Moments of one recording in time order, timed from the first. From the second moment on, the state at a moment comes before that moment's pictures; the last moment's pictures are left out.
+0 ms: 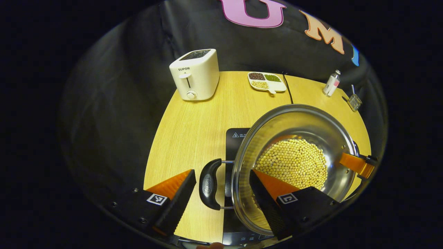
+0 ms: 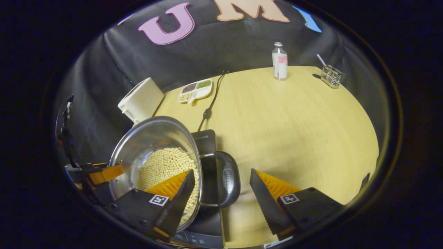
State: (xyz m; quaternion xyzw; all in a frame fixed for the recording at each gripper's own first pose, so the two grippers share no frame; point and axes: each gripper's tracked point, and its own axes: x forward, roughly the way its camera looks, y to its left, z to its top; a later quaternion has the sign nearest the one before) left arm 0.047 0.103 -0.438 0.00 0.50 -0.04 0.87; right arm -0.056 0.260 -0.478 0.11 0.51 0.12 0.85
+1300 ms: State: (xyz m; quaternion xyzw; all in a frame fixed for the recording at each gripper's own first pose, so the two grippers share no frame) left arm 0.055 0.073 -0.322 -0.01 0.30 0.00 0.95; right arm -0.052 0.195 -0.396 0.12 0.37 0.11 0.91
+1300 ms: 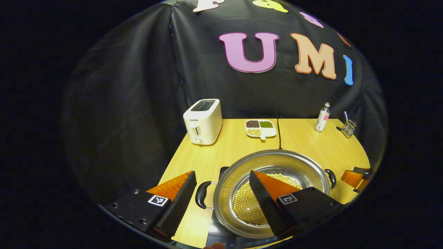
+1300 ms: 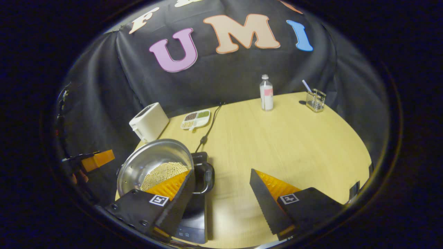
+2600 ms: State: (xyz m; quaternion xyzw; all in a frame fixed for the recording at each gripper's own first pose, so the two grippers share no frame) left arm 0.034 -0.076 -0.021 -0.03 0.03 0.02 1.00; right arm 0.039 -0.043 -0.066 0.05 -0.01 0.06 1.00
